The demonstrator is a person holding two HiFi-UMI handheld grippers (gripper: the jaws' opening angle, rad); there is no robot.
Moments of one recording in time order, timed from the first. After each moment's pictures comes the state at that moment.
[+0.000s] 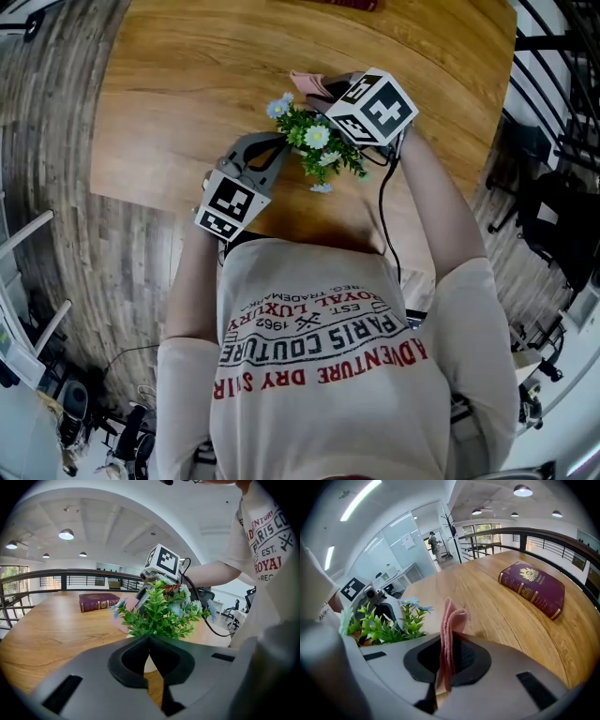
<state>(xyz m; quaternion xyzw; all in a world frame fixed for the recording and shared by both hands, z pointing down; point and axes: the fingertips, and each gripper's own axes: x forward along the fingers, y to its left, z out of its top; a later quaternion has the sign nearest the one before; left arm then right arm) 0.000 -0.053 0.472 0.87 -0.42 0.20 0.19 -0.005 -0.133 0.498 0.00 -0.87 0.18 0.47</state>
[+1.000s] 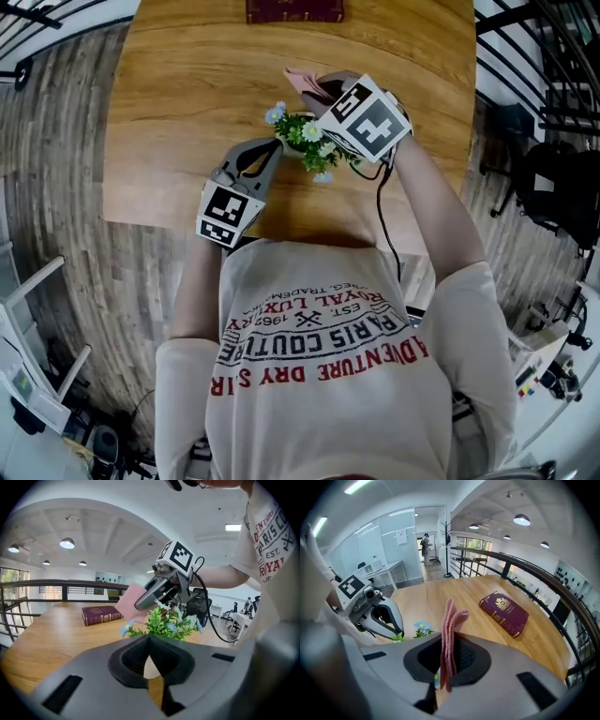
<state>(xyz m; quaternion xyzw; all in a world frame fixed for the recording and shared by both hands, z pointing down) -0.019 -0.049 0.436 0.88 -0.42 0.16 0.15 -0.007 -0.139 0.419 0.12 -0.88 0.07 0.45</state>
